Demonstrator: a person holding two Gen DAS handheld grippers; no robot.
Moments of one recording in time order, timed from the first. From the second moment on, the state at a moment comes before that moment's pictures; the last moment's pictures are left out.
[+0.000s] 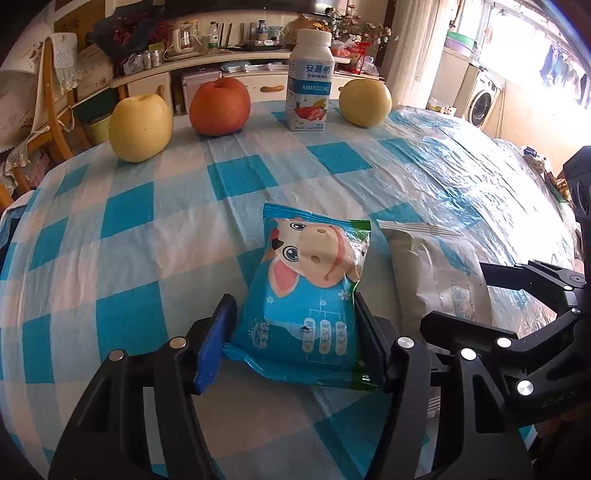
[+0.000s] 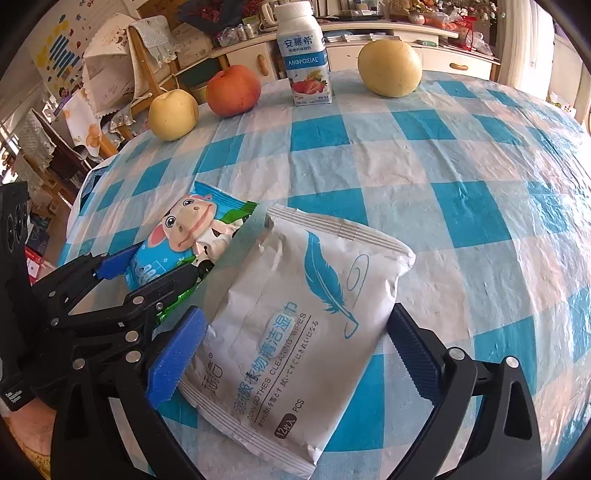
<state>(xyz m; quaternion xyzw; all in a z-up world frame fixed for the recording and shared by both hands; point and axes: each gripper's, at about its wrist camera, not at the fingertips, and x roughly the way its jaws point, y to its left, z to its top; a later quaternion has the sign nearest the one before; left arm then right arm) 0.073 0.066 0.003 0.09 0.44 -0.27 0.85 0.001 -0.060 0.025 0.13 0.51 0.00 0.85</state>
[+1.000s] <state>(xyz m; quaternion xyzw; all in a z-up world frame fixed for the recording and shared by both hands) 0.047 0.088 0.006 0.09 0.42 -0.22 0.88 0.007 -0.038 0.022 0.00 0.51 0.02 0.86</state>
